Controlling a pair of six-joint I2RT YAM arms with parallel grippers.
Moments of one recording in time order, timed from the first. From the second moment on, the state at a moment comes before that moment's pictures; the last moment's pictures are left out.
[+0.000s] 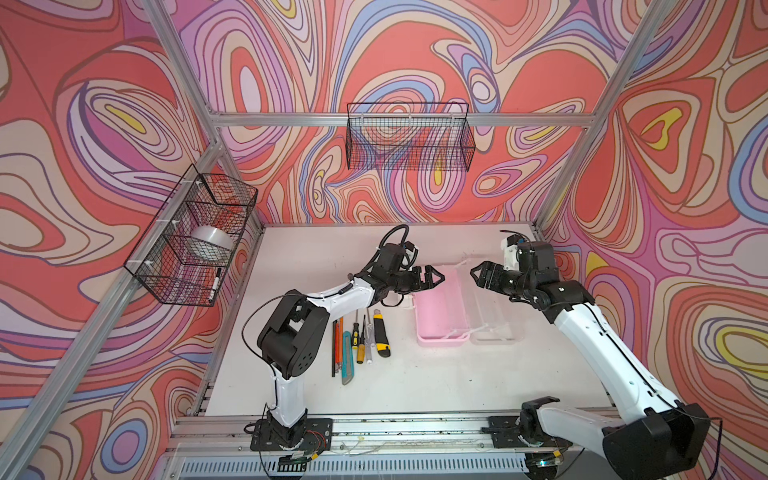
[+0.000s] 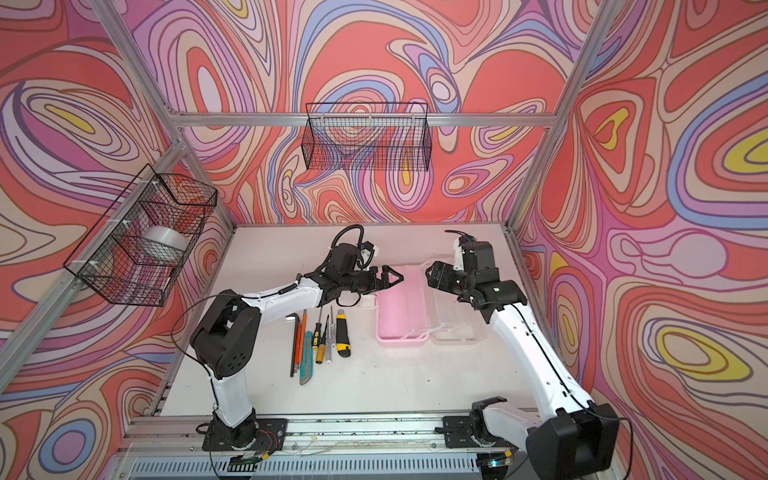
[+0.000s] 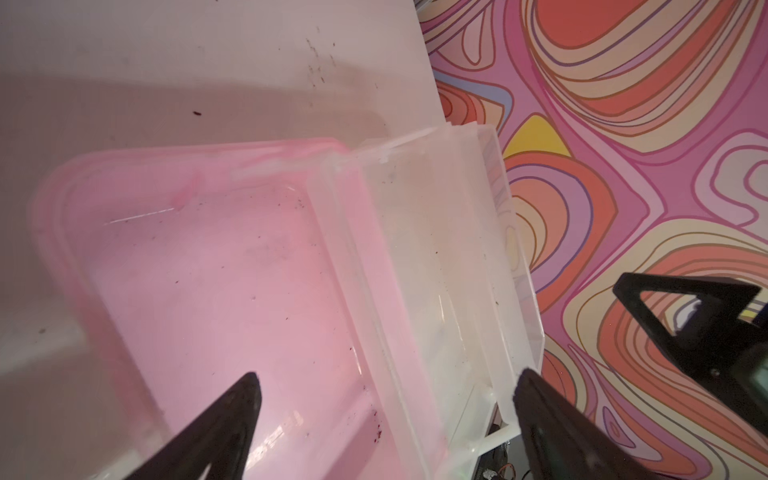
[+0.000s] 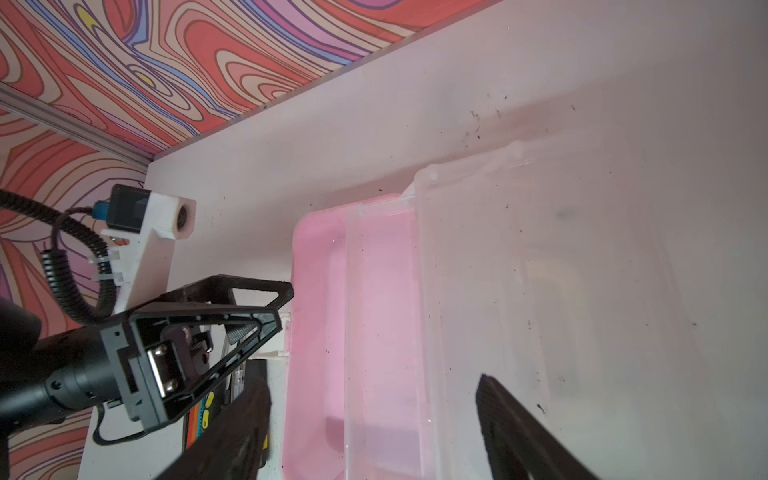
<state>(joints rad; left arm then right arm) -0.62 1.87 1.26 0.05 0.50 -0.76 0.20 1.18 1.10 -0.64 -0.18 0.45</state>
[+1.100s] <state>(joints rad) -0.43 1.13 0.75 -0.63 -0.19 -0.60 0.63 1.36 1.01 -0.47 -0.05 0.64</state>
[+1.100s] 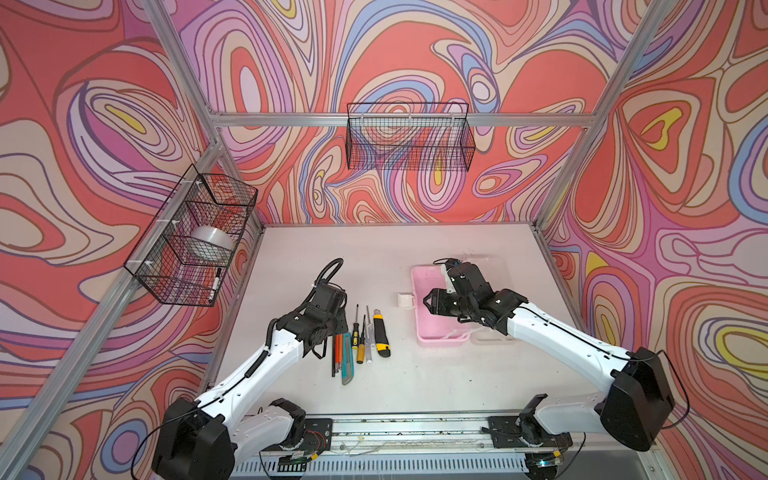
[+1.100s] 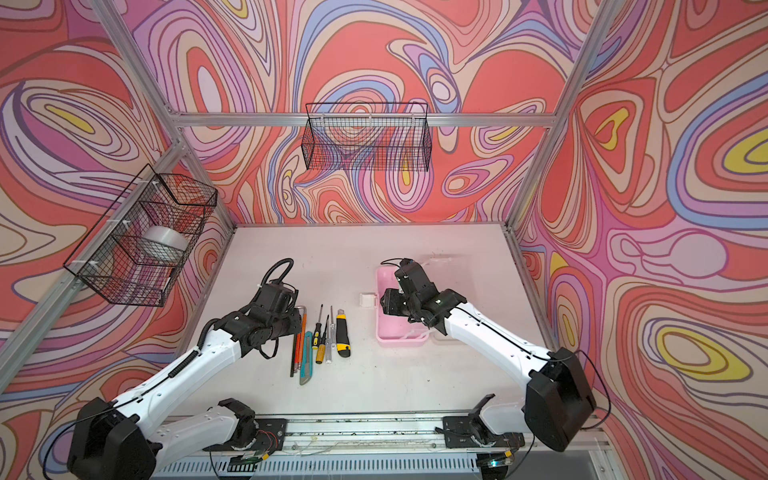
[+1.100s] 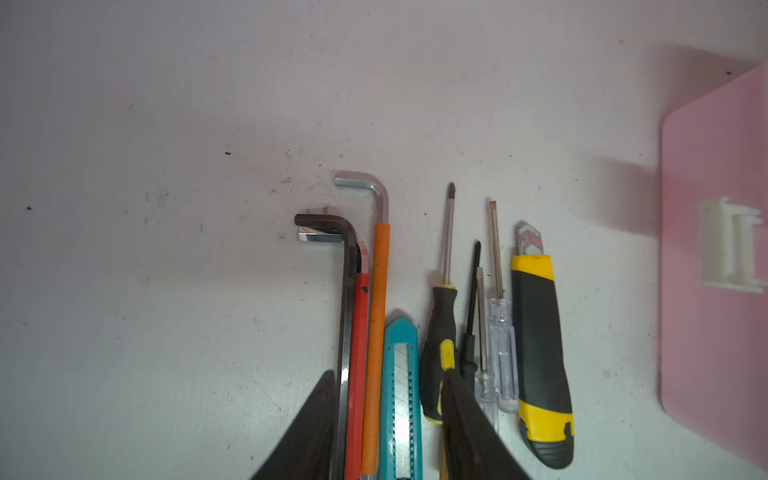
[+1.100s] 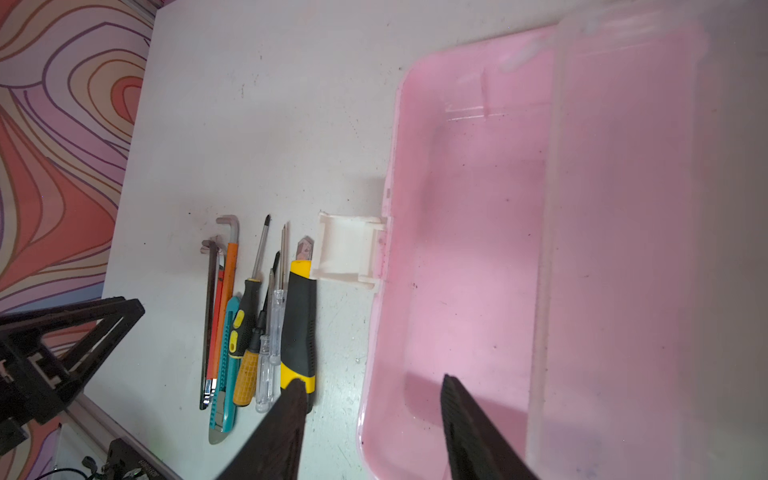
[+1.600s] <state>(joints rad) -0.36 1.27 0.69 -0.55 -0.15 -0.63 0.63 1.57 1.08 -0.43 -0.05 0.63</state>
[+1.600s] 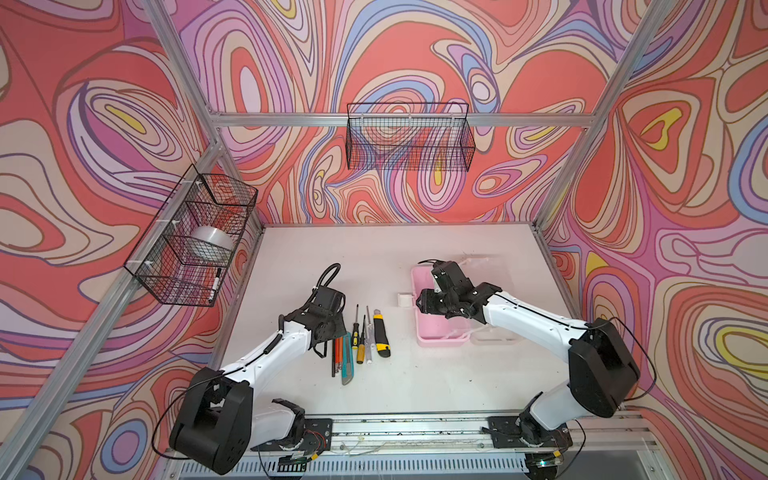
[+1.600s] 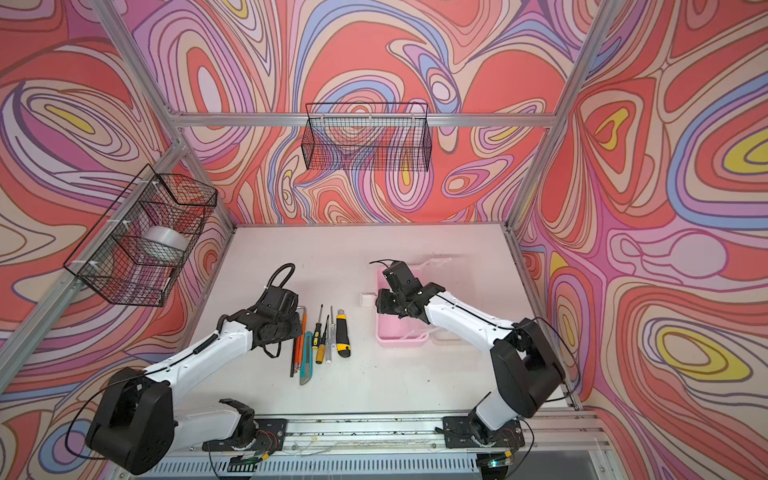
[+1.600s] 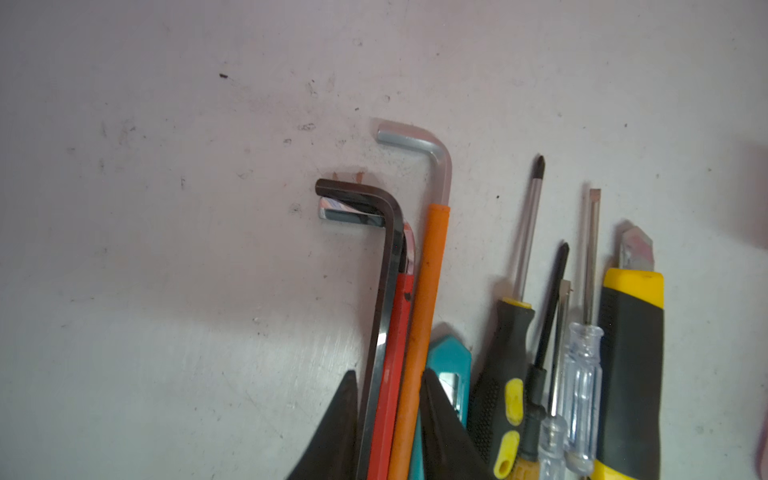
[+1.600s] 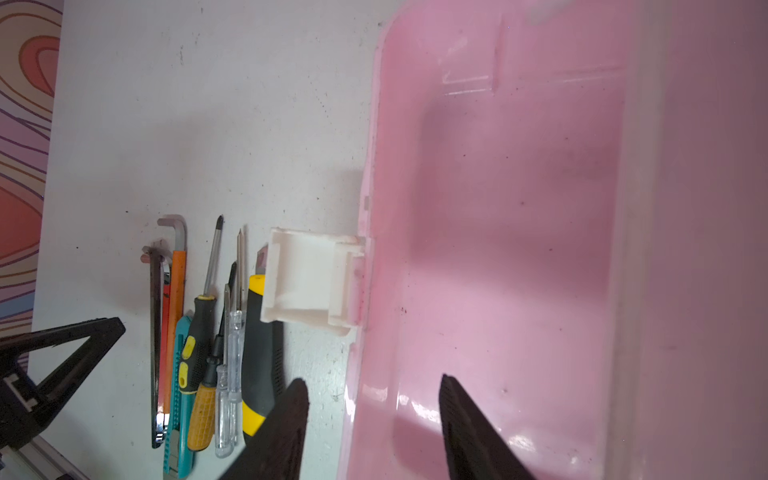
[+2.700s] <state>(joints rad) -0.30 1.46 0.68 -0.41 -0.09 -0.62 0.63 1.66 1.15 -0.43 -0.07 0.60</state>
